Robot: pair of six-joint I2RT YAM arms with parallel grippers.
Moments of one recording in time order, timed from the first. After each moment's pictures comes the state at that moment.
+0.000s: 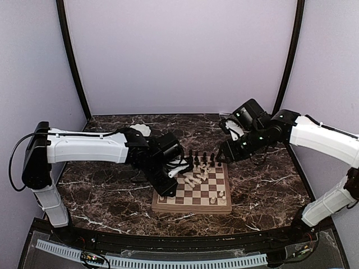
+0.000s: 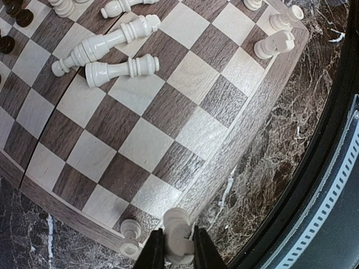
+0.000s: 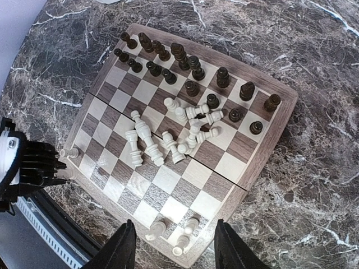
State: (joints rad) left arm -1.06 1.79 1.38 -0.84 0.13 -0.12; right arm 0.78 1.37 1.20 -0.81 -0.09 0.37
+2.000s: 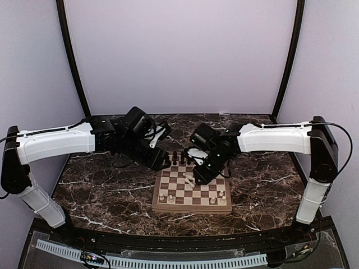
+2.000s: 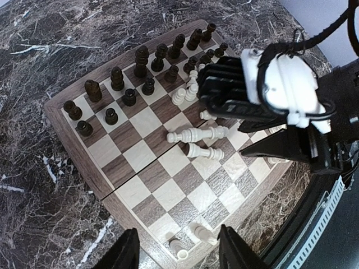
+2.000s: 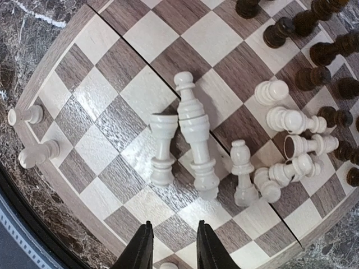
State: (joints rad) left arm -0.89 1.54 1.25 -0.62 0.08 -0.31; right arm 0.94 1.80 1.35 -0.80 -0.10 0.18
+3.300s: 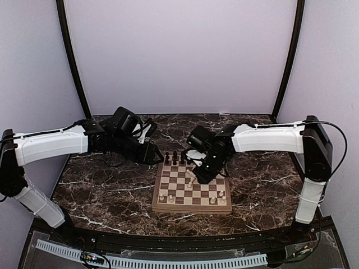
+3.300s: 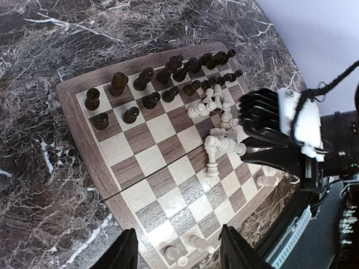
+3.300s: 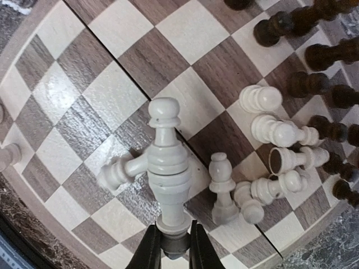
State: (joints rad) left arm -0.77 1.47 1.12 -0.49 0.21 -0.43; right arm 0.95 1.88 1.41 -0.85 0.00 0.11
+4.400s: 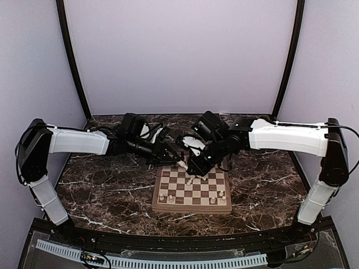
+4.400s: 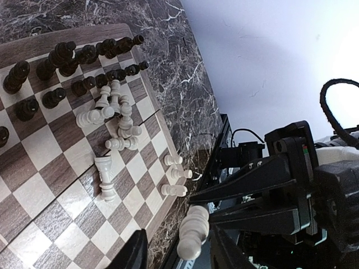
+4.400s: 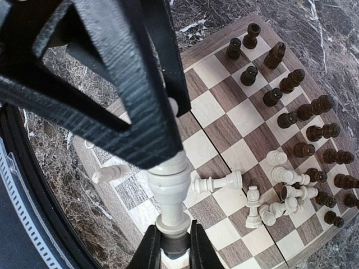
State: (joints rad) left arm -0.67 1.72 1.08 0.00 0.82 -0.73; right arm 0.98 1.71 1.39 -0.71 -0.14 0.10
